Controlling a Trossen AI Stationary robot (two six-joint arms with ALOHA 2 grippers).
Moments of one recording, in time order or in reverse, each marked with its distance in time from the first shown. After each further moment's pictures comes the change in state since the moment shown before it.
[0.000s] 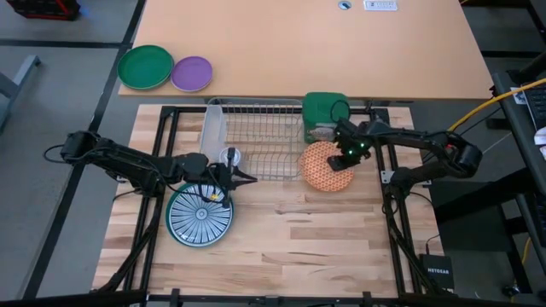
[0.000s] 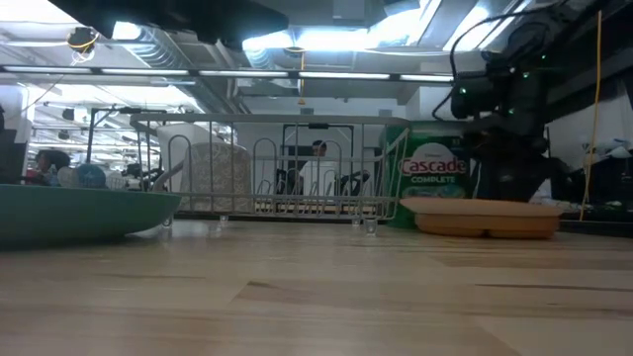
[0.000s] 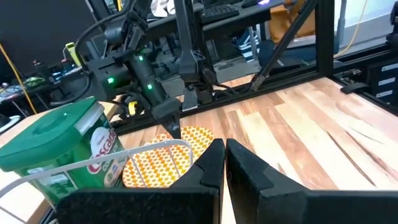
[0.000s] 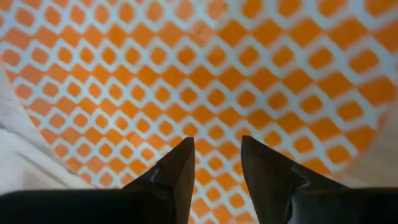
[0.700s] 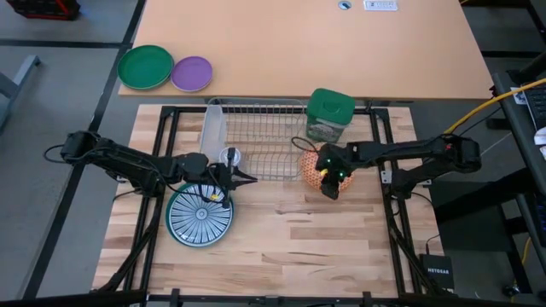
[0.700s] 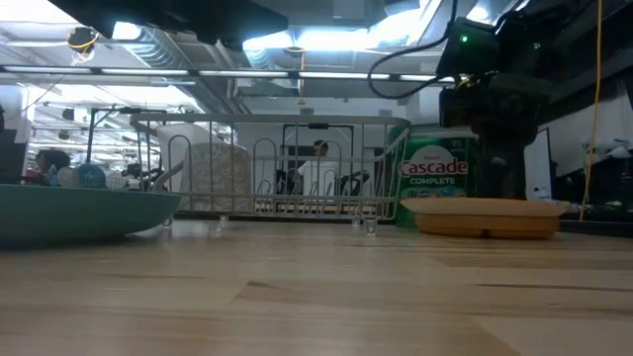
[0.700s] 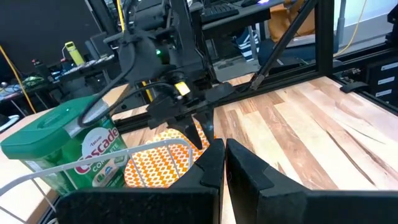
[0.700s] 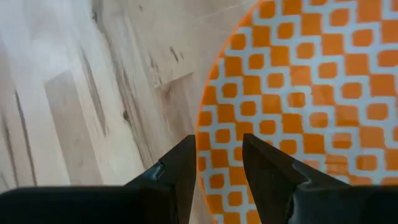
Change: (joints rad) left arm 0.000 0.000 0.000 -0.002 0.000 0.000; right arm 0.406 0.000 0.000 0.254 0.048 -0.265
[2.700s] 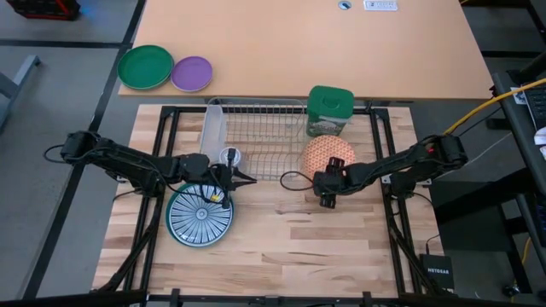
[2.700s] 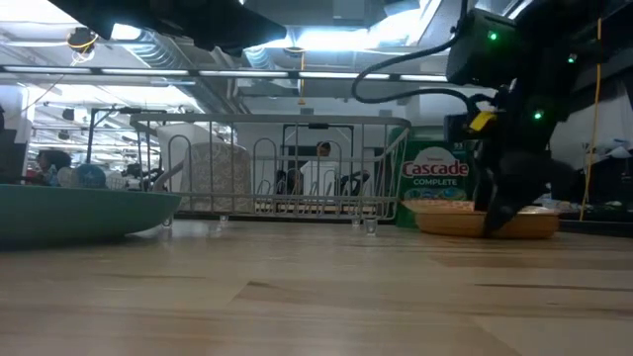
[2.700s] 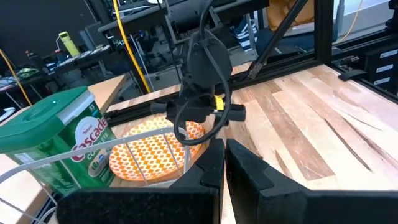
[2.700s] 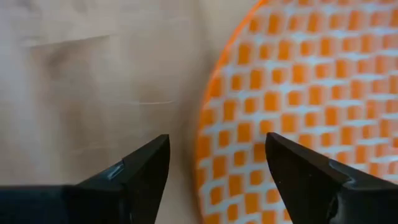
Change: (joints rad) left arm 0.001 0.000 0.000 -0.048 0.000 0.000; right arm 0.290 0.174 -0.001 0.003 0.639 0.040
